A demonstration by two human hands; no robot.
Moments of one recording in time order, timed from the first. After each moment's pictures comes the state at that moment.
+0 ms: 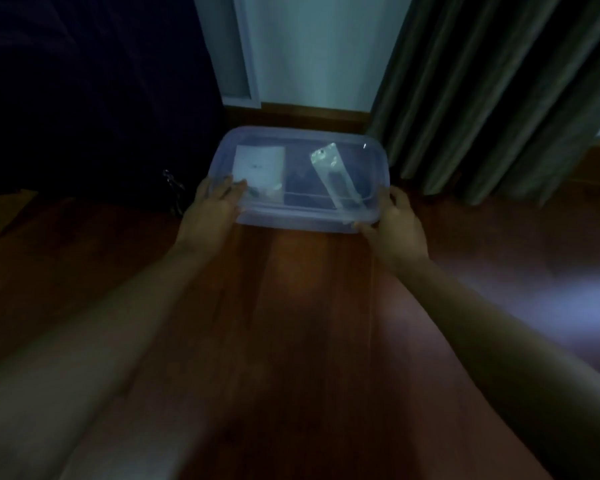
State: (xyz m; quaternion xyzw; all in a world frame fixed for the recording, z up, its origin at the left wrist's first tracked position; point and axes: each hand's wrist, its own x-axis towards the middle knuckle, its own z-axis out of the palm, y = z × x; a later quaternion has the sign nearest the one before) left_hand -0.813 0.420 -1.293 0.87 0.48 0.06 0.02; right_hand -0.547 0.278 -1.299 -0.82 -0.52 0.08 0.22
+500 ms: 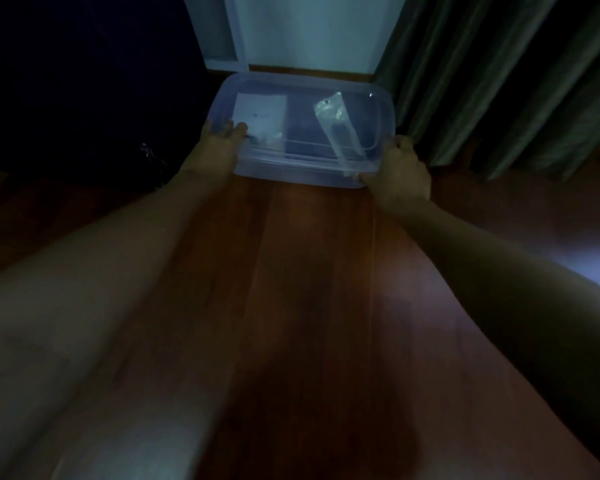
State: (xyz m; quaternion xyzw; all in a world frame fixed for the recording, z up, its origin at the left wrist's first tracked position) left_hand -0.770 0.488 -1.288 0.88 0.48 -0.01 0.07; right_hand -0.528 0.324 -1.289 -0.86 -0.48 0.06 0.17
